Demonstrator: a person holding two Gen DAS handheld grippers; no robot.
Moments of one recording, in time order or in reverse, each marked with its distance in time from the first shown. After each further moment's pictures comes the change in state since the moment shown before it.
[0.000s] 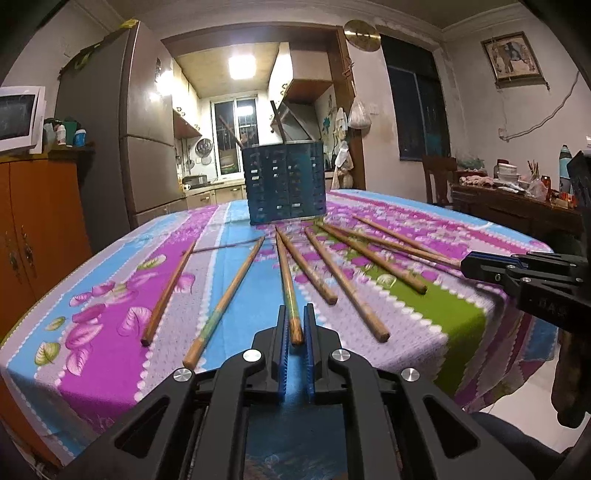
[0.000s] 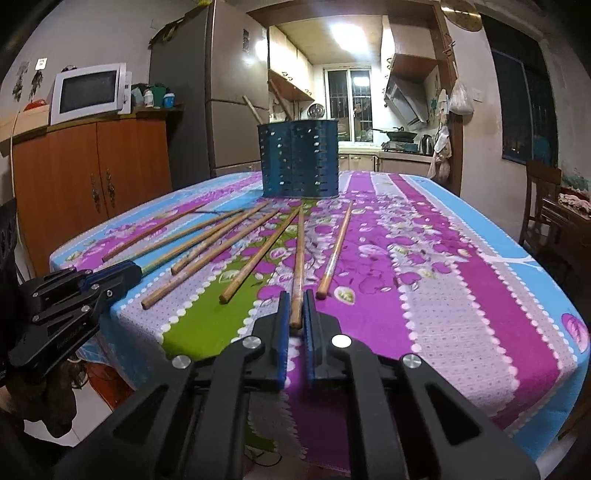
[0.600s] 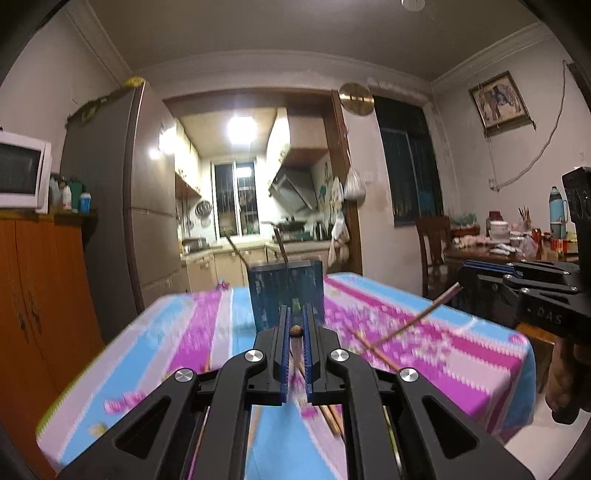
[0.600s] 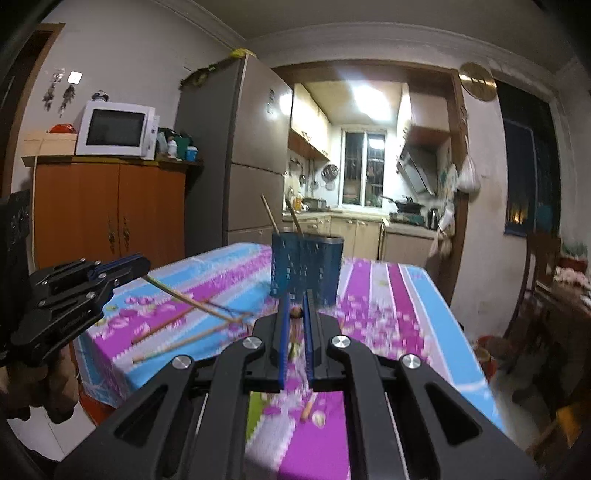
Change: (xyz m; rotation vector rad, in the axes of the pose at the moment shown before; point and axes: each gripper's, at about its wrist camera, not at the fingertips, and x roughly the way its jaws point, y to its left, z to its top) left arm -0.055 0.008 0.106 0.009 -0.261 -0.007; right arm -0.061 0.004 0.107 -0.135 -0.225 0.021
